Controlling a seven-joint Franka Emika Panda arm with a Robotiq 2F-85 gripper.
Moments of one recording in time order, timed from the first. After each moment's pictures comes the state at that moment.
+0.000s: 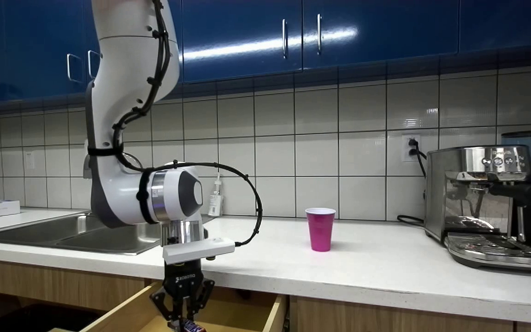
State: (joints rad) arm -0.01 0.36 0.05 -2.49 -0.31 2.64 -0.62
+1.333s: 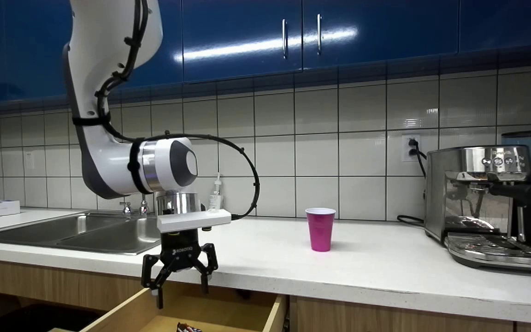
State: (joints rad) arm -0.01 0.18 0.07 -2.54 -0.27 2.53 -0.62
